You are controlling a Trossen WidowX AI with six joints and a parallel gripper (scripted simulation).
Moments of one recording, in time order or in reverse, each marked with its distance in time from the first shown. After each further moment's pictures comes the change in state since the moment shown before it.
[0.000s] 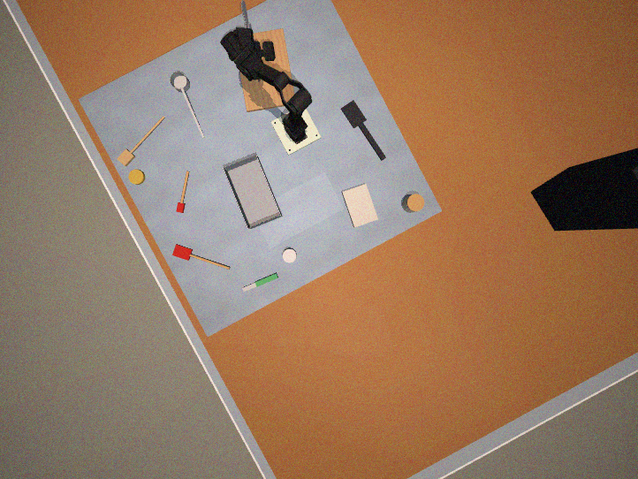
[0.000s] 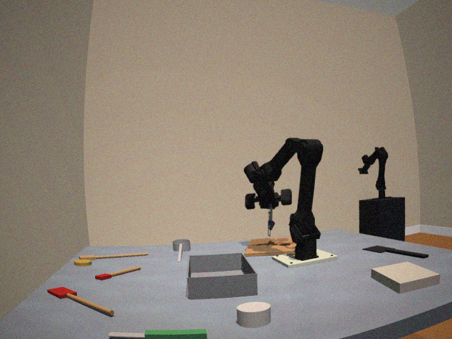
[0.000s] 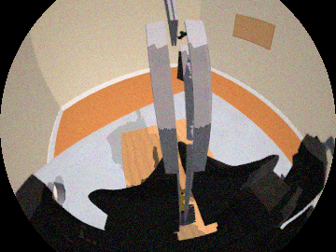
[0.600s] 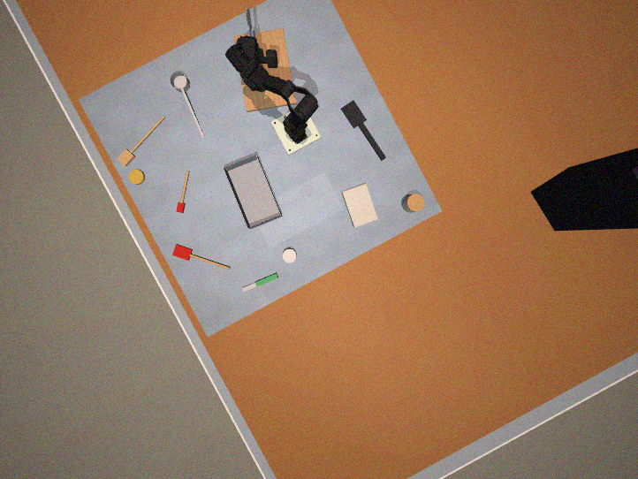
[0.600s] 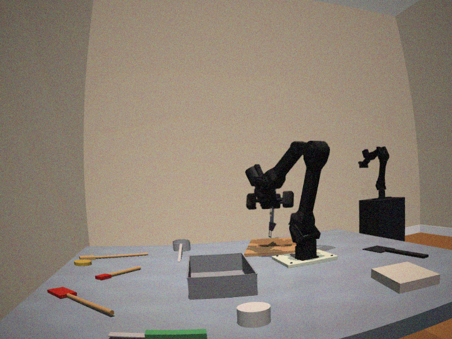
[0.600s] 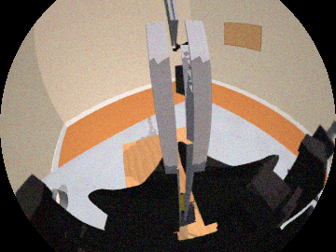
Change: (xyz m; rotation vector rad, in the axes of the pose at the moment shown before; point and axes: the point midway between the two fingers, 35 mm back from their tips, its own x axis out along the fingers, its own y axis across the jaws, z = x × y) arm -0.017 -0.012 -0.008 0.069 -0.159 -0.011
